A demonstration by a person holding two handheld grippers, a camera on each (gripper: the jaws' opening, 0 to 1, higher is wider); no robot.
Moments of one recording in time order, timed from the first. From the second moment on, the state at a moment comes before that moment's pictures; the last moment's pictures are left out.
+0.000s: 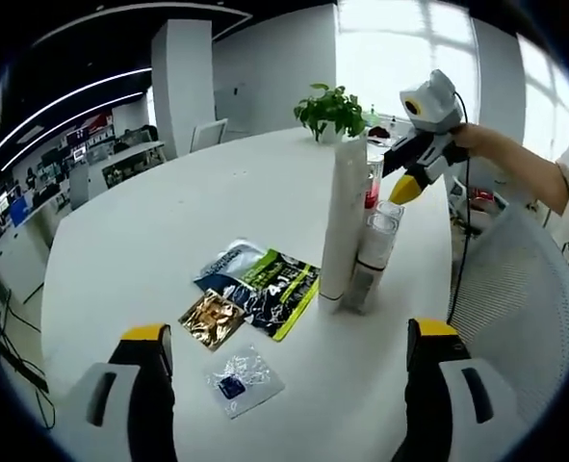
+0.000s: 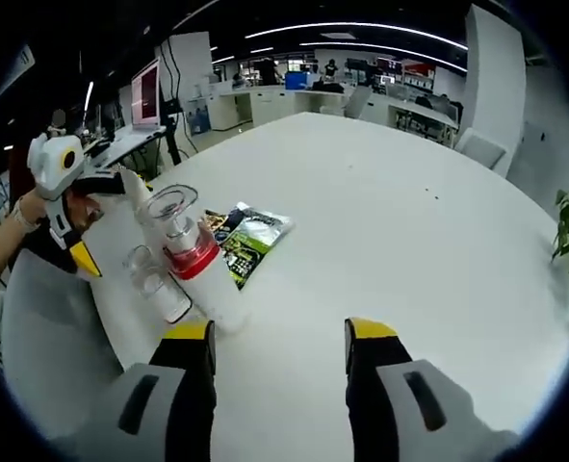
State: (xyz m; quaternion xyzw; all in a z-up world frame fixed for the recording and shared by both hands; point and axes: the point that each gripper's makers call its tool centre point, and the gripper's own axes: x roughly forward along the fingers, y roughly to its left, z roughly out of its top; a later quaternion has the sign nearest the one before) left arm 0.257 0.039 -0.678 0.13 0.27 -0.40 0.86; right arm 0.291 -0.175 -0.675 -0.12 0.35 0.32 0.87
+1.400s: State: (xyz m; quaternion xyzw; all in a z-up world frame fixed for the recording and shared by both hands) left arm 0.280 0.011 -0.726 0.09 0.36 -0.42 0.83; right arm 0.361 -0.127 -0.732 -0.07 0.40 0.38 0.83
